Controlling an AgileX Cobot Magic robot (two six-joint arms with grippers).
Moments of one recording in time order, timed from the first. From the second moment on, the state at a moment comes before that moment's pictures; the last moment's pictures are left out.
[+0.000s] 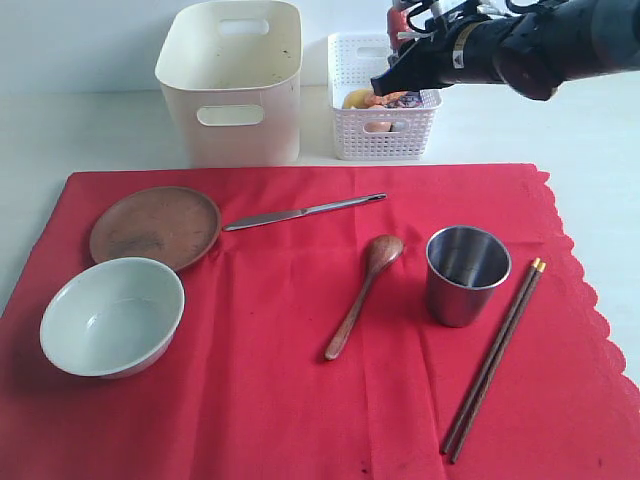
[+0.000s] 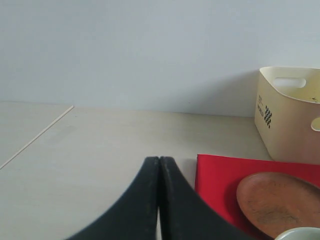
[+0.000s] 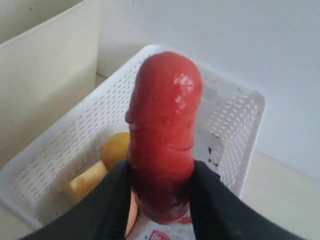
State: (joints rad) left arm 0.13 0.01 0.00 0.02 0.16 0.00; right arm 0.40 2.14 -1.42 -0.61 -0.15 0.38
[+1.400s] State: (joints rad) left arm 0.13 0.01 0.00 0.02 0.16 0.00; right arm 0.40 1.74 -1.57 -0.52 0.57 0.37
